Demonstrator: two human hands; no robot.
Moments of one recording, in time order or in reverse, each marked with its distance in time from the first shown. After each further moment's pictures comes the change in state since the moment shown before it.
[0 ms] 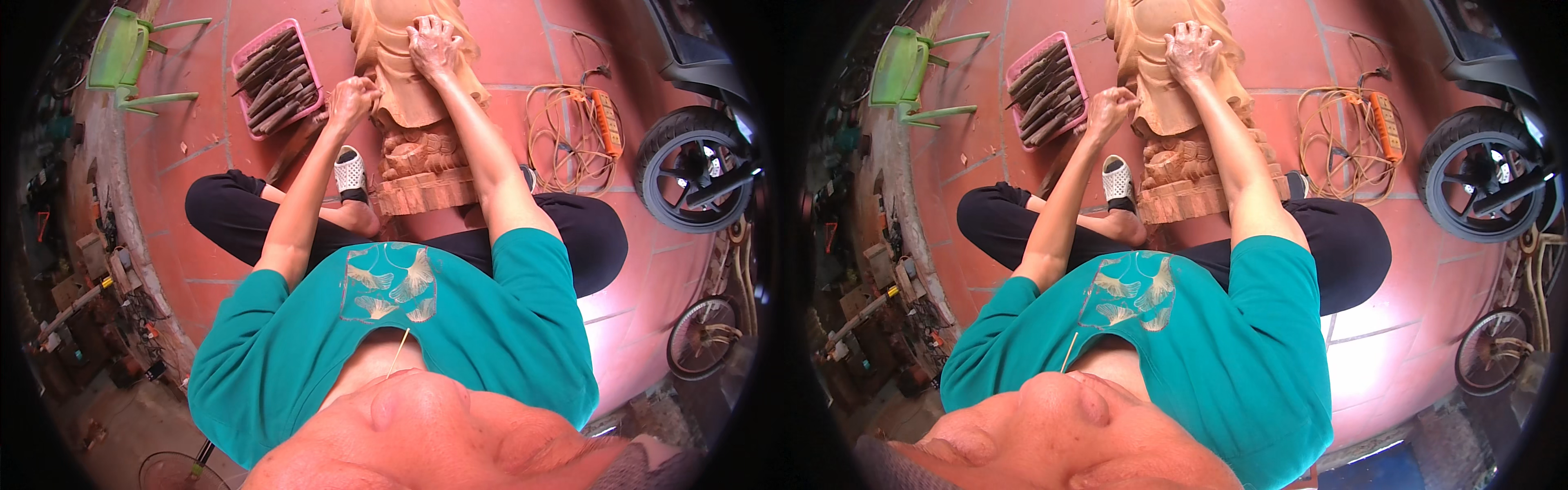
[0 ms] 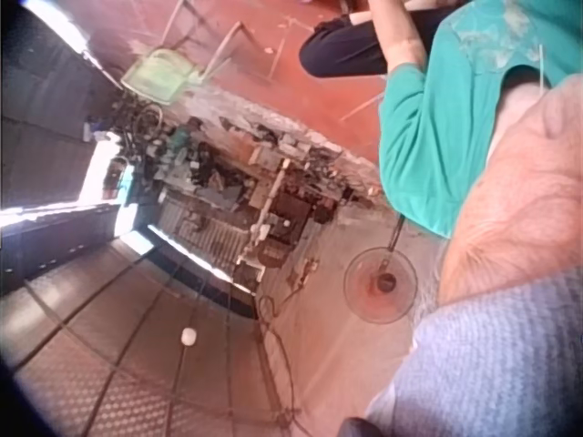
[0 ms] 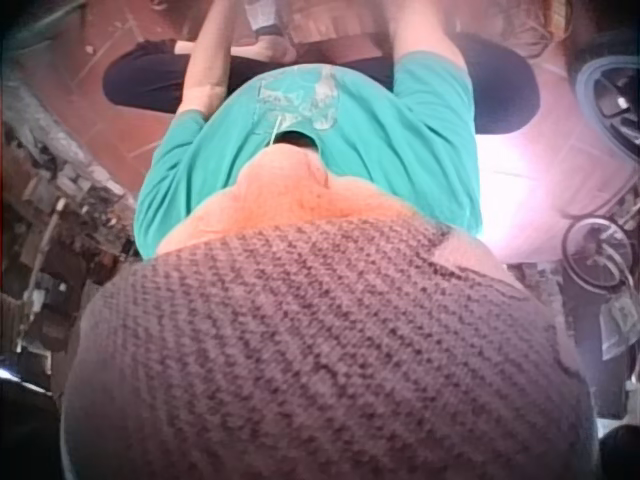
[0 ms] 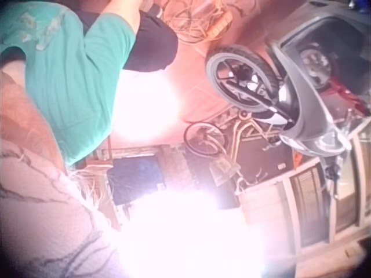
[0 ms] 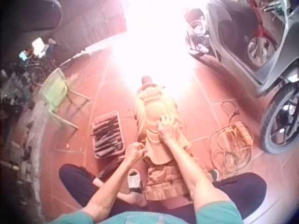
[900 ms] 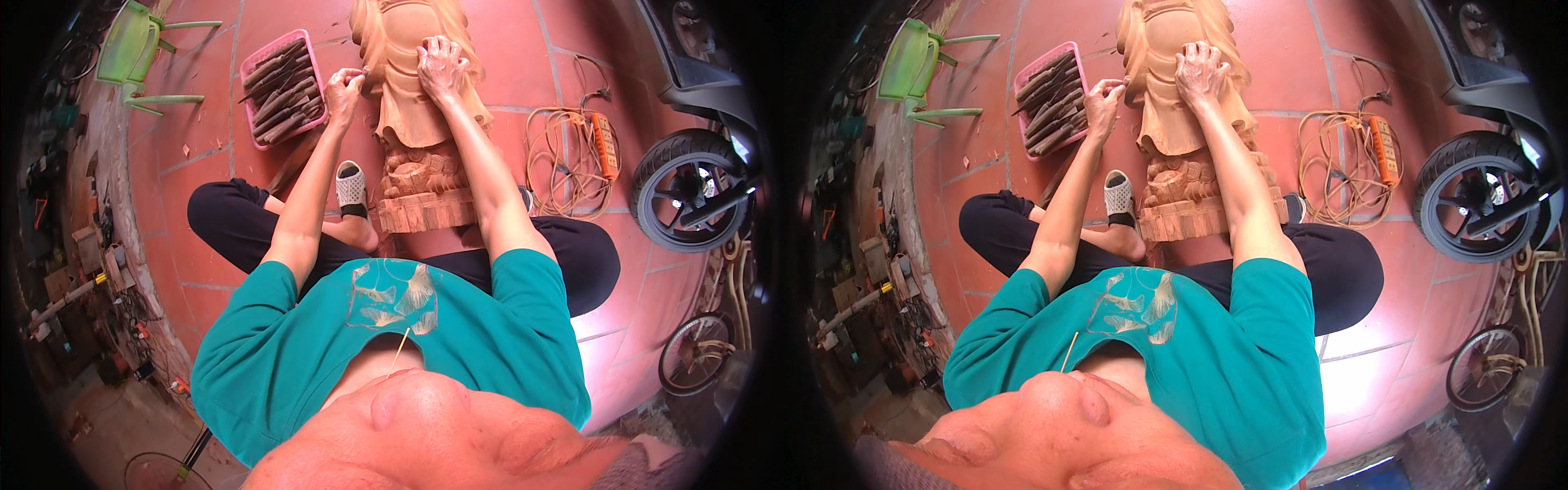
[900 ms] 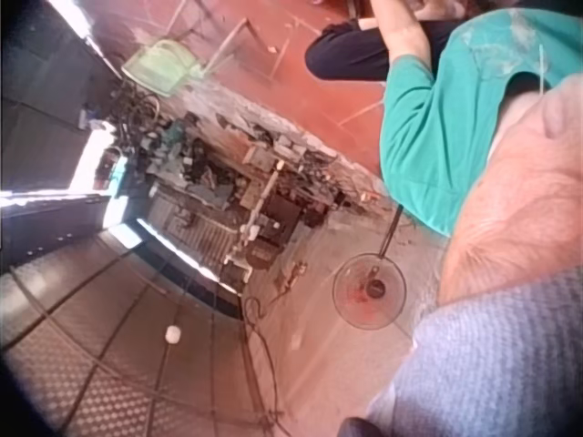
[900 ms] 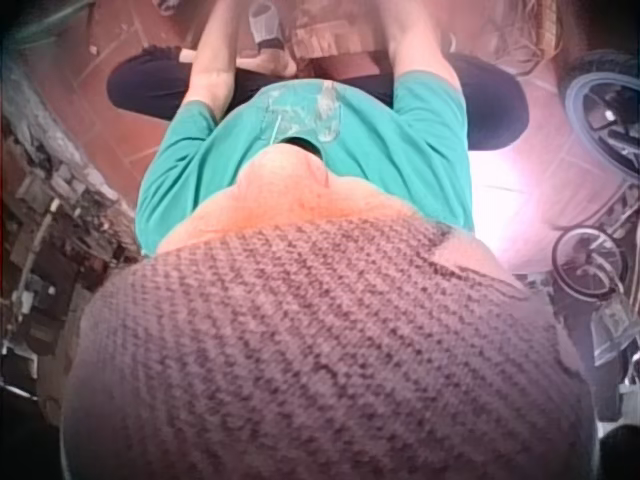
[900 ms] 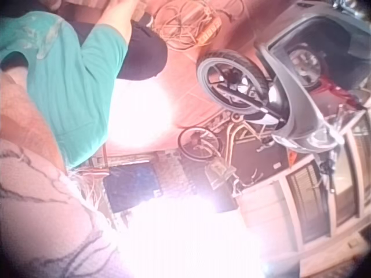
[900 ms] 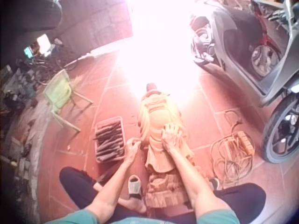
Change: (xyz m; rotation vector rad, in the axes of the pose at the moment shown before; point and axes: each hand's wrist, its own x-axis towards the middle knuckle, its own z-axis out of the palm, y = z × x) left_hand 0.053 -0.055 0.023 -0.437 0.452 -0.110; right_hand 0.001 -0.001 -0.002 0.055 -0.020 -0.002
